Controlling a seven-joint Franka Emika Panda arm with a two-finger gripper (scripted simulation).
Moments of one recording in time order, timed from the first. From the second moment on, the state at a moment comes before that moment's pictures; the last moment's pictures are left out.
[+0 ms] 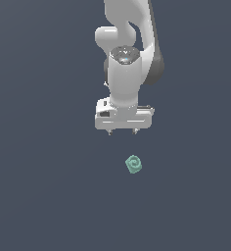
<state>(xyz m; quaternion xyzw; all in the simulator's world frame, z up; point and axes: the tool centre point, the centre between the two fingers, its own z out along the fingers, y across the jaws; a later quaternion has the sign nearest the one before) 0.010 0.028 0.196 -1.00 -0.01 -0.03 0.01</state>
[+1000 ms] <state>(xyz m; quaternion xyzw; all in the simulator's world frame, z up) 0.014 0.048 0.186 -1.00 -0.02 -0.02 0.02</state>
